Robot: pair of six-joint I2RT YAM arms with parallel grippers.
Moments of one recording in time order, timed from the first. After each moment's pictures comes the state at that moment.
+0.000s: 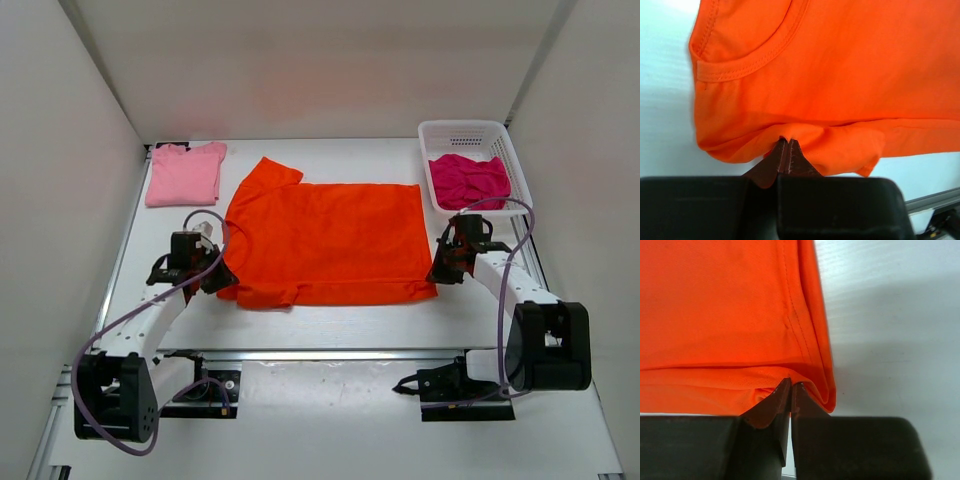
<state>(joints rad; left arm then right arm) -0.06 1.06 0.55 -0.38 0.25 -0.47 0.02 1.30 0.69 -0.49 -0.17 0.31</state>
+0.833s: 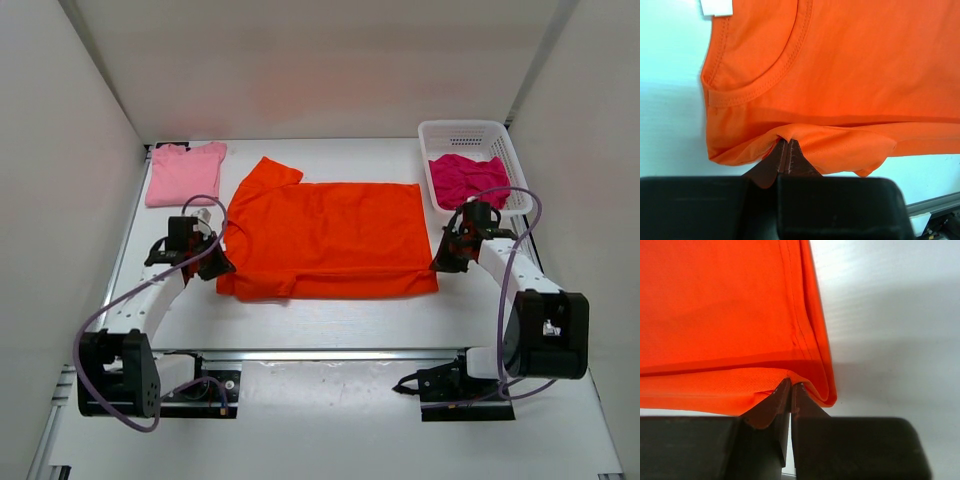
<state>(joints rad) -0.03 1.17 0.68 -0.44 0.25 -0.42 -0.04 1.35 0.80 -0.55 -0.21 0.30</state>
